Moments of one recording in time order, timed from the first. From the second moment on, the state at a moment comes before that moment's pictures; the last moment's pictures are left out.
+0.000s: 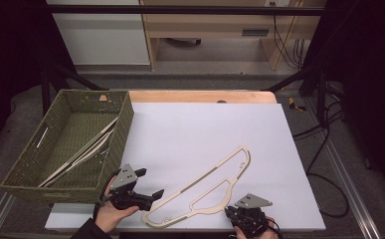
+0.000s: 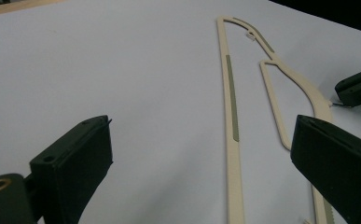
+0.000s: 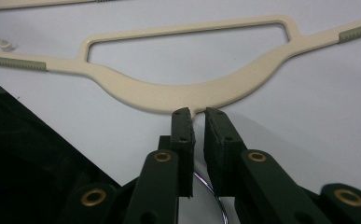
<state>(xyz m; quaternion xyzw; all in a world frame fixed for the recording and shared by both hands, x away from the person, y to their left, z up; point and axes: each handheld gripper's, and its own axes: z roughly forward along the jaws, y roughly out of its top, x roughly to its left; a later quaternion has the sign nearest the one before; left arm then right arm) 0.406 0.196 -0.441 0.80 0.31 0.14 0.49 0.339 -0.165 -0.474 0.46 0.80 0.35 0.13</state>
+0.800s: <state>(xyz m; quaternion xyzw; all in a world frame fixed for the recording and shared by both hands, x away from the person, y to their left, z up) 0.392 0.153 -0.435 0.83 0.26 0.12 0.47 0.344 -0.165 -0.460 0.46 0.81 0.35 0.12</state>
